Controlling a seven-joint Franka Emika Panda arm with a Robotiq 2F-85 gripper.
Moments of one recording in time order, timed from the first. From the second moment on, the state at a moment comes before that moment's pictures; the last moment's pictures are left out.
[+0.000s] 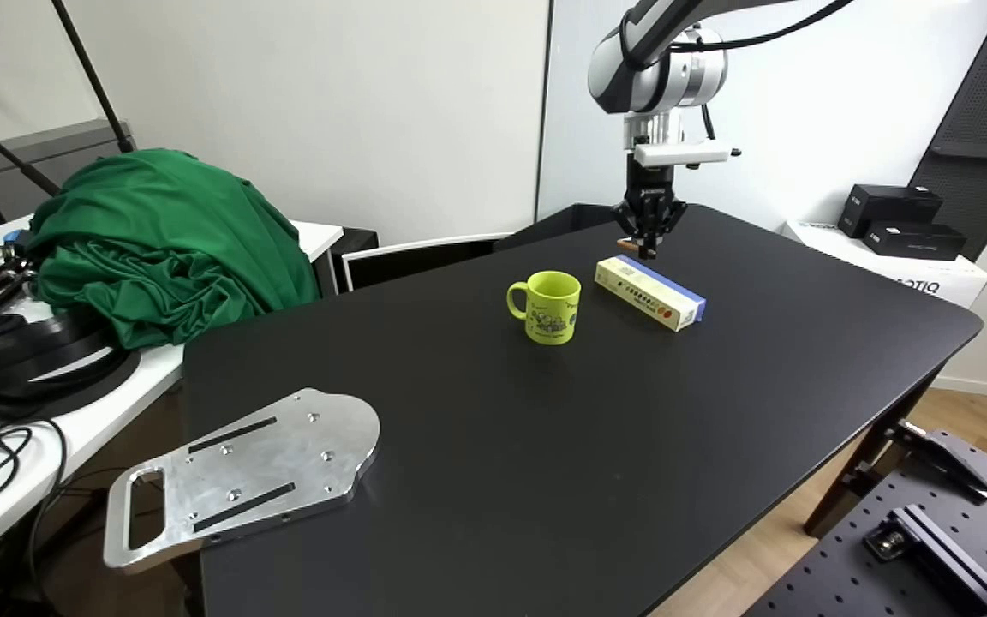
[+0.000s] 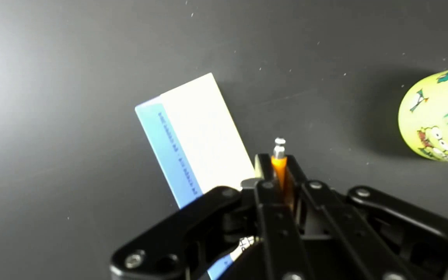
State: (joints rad) arm -0.20 0.69 -0.19 -1.55 0.09 1.95 -0.02
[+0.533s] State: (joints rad) arm -0.25 0.65 -0.17 -1.71 0.08 2.21 -0.19
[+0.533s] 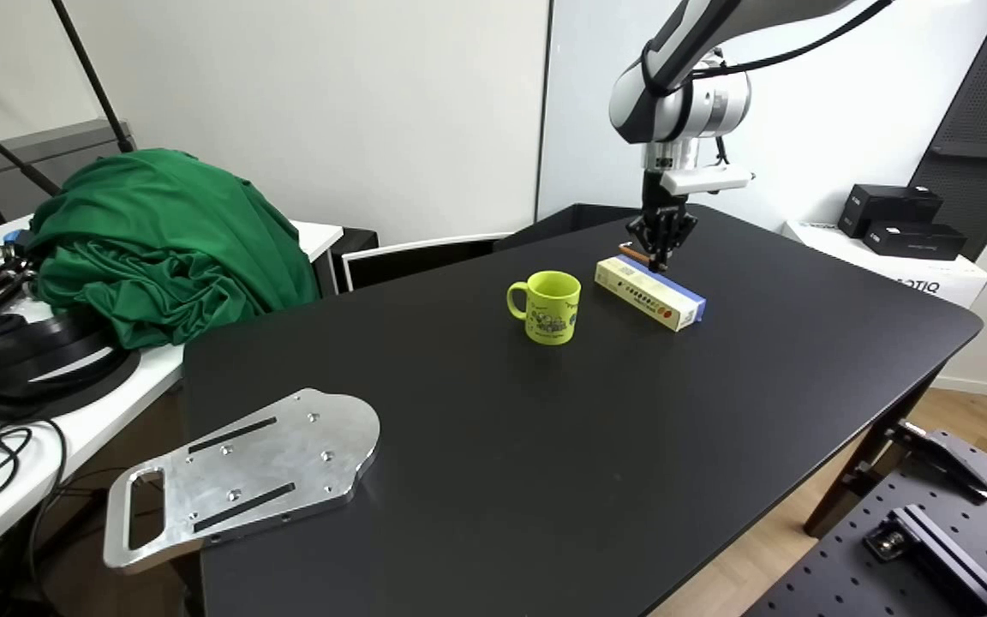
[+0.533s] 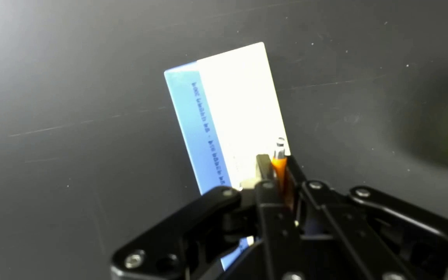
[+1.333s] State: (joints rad) arm -0.27 0.58 -0.16 -1.86 0.08 2.27 -0.25
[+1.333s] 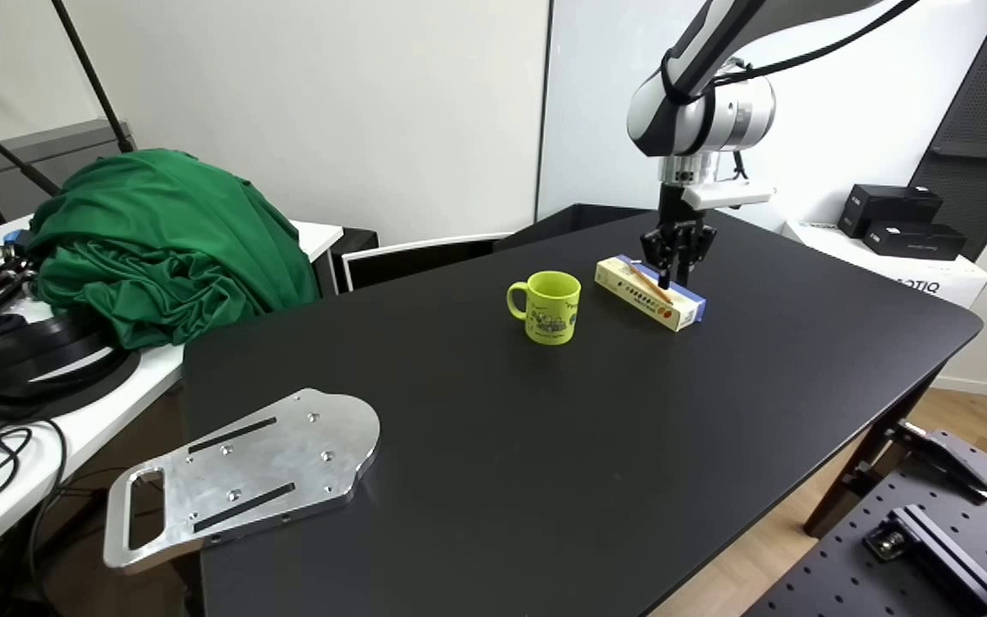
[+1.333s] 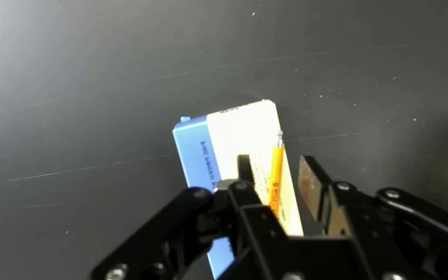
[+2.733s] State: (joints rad) arm -0.28 0.62 -0.16 -1.75 0.18 2.32 -0.11
